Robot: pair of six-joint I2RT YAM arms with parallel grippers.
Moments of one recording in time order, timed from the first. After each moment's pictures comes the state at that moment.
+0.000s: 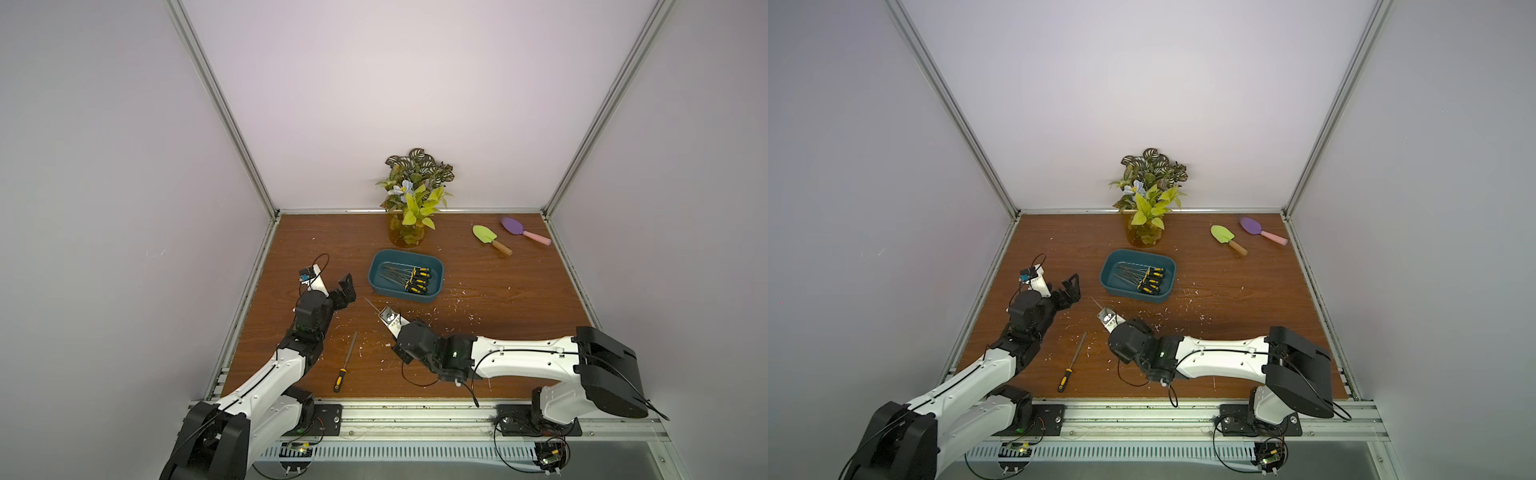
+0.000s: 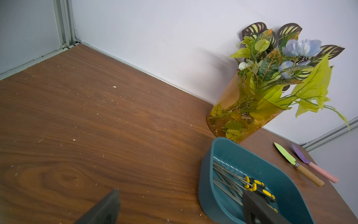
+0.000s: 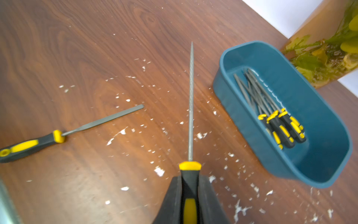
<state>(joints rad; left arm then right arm) -0.27 1.00 0.30 0.42 -0.18 -0.51 1.22 1.51 0.89 -0.05 0.45 0.06</state>
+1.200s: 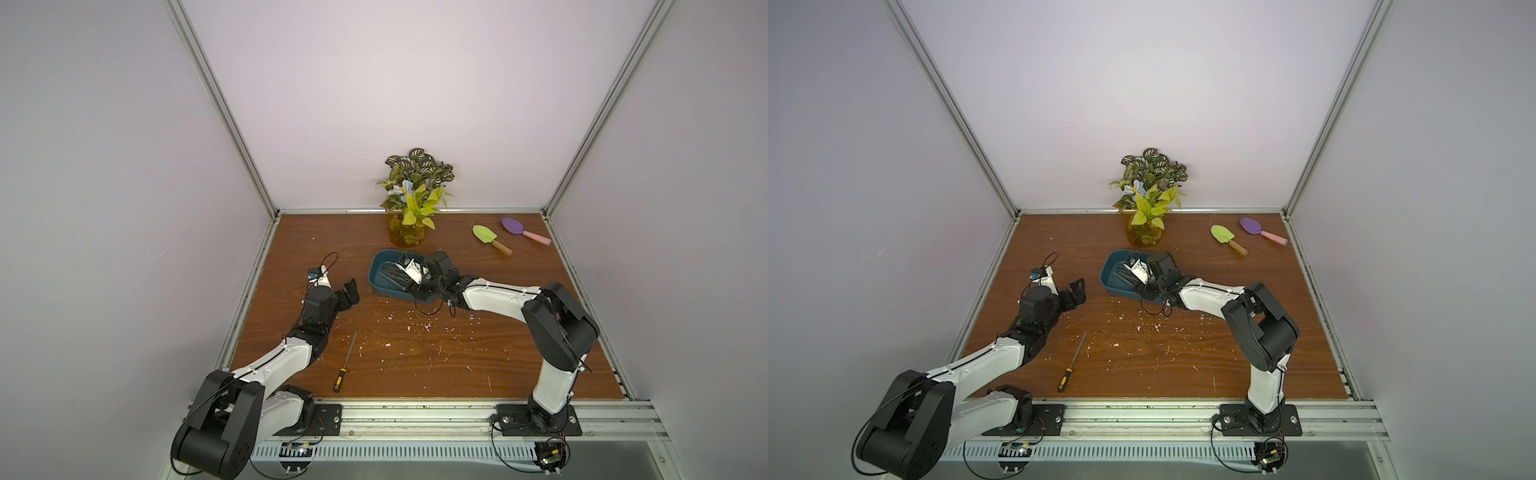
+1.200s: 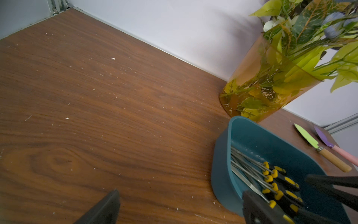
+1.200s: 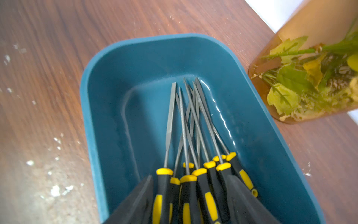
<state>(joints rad) -0.27 1.16 0.33 0.42 -0.16 -0.50 0.71 1.81 1.08 0.08 -0.02 -0.28</state>
